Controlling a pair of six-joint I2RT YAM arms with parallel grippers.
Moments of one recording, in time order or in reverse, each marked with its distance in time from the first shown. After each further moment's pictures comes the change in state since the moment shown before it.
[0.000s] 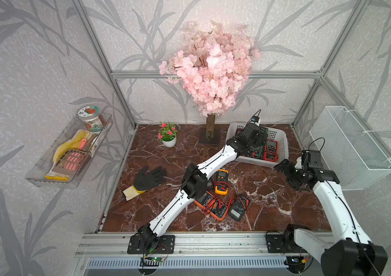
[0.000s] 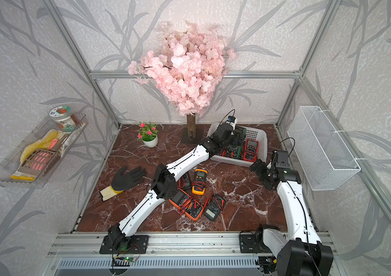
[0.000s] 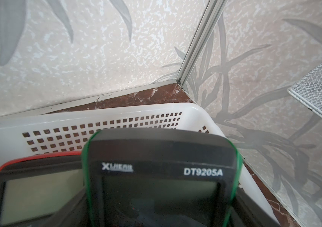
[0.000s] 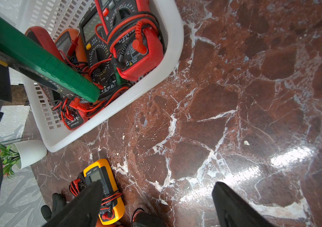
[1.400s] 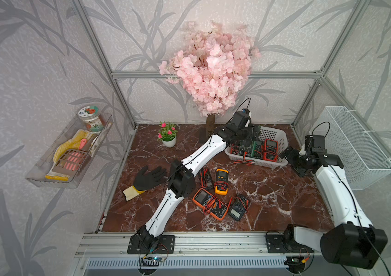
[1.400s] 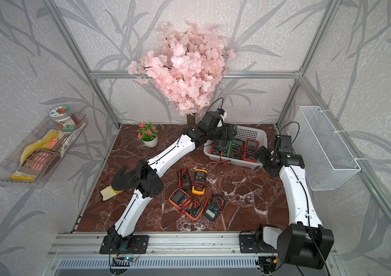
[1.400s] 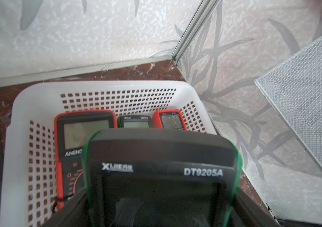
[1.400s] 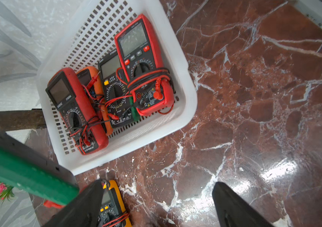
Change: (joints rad) left arm 0.063 -0.259 -0.156 -0.219 0.209 -0.093; right arm -0.002 0.129 0.212 -0.061 0.069 -0.021
